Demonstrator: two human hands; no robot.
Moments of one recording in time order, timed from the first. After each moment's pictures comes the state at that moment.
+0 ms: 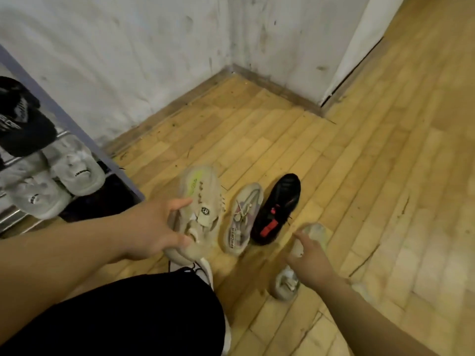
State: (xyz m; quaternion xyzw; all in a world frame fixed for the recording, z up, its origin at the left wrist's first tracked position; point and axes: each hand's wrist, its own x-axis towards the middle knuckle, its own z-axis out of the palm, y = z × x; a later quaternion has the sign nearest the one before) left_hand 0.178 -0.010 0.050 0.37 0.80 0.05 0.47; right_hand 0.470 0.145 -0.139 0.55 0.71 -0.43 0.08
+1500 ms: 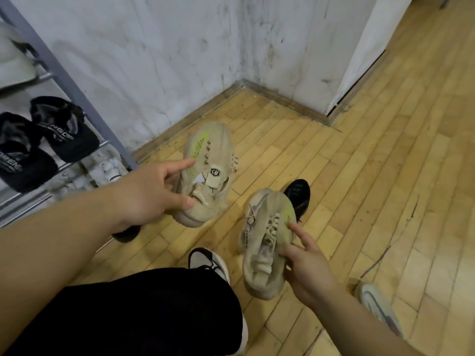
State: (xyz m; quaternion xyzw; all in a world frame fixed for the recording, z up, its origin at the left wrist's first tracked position) left_hand 0.165 -0.034 0.110 0.32 0.81 0.30 0.39; right_hand 0.433 0.078 -0.056 0.47 0.31 -0.80 -0.20
